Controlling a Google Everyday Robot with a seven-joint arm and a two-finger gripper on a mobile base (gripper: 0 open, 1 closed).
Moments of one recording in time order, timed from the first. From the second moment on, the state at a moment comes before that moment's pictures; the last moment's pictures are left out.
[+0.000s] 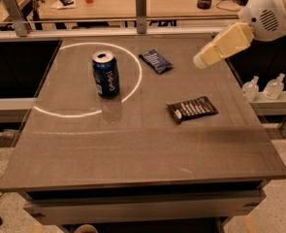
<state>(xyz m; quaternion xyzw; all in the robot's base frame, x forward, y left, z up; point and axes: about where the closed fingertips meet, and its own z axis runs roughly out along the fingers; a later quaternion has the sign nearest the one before) 0.554 -0.173 1.002 -0.40 0.83 0.08 0.38</state>
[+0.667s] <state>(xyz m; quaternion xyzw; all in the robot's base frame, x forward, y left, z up) 0.587 -0.137 0.985 -0.35 0.80 0.11 0.47</state>
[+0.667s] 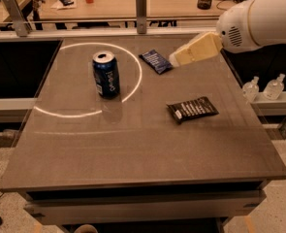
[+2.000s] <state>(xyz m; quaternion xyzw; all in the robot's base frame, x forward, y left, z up) 0.657 -0.144 0.947 -0.38 0.81 0.07 0.45</state>
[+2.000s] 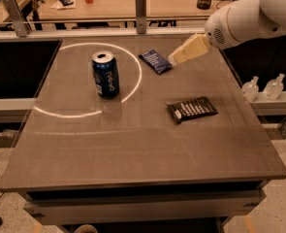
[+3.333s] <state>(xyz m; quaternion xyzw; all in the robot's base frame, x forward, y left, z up) 0.700 -0.119 0.917 -0.44 0.79 0.07 0.42</state>
